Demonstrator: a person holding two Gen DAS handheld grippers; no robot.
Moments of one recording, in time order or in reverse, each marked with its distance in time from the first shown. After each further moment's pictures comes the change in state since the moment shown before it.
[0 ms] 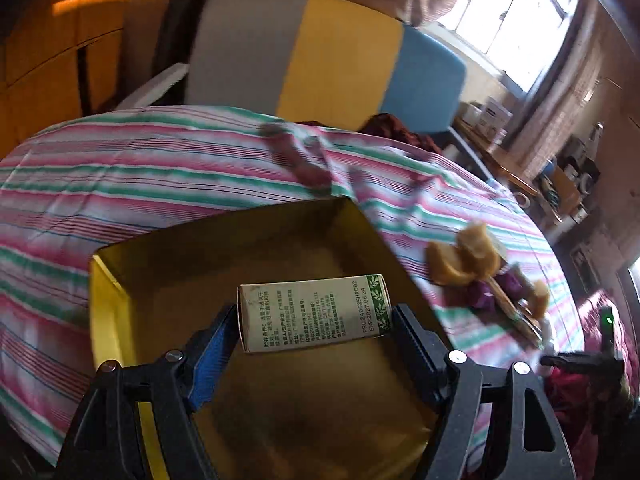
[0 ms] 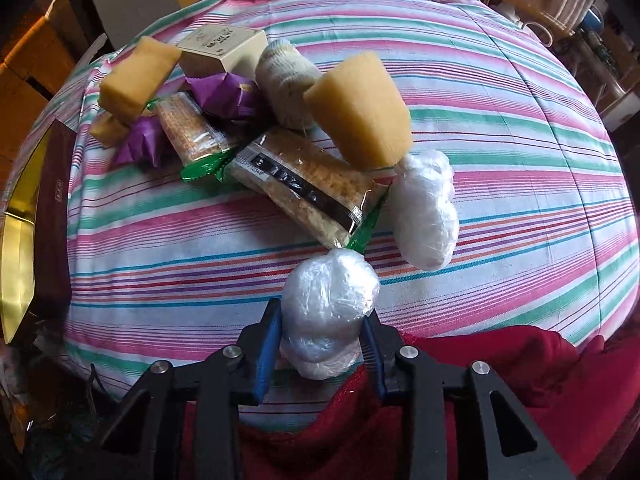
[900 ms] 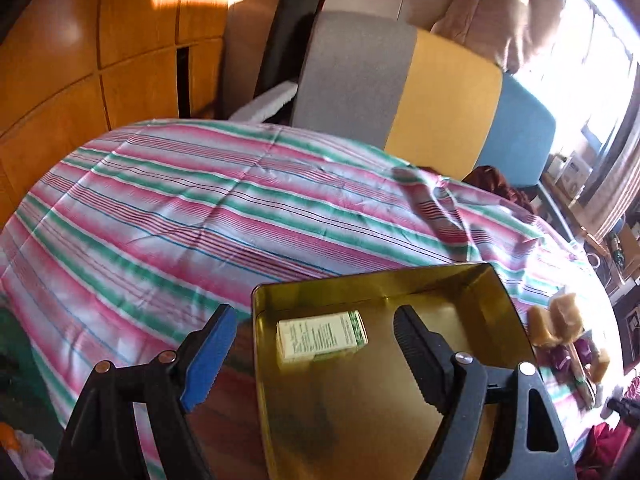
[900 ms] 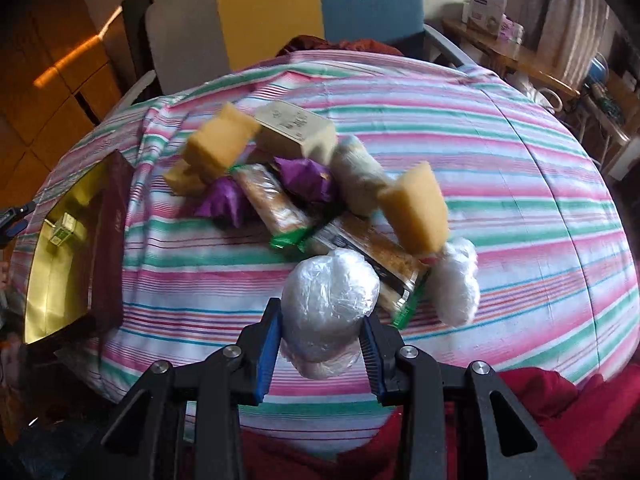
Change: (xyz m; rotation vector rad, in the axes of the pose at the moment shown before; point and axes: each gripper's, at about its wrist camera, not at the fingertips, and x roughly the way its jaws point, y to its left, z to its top) left arm -0.021 0.088 0.009 -0.135 -0.122 0.234; right arm -0.051 0.049 -0.005 -0.101 -0.264 0.063
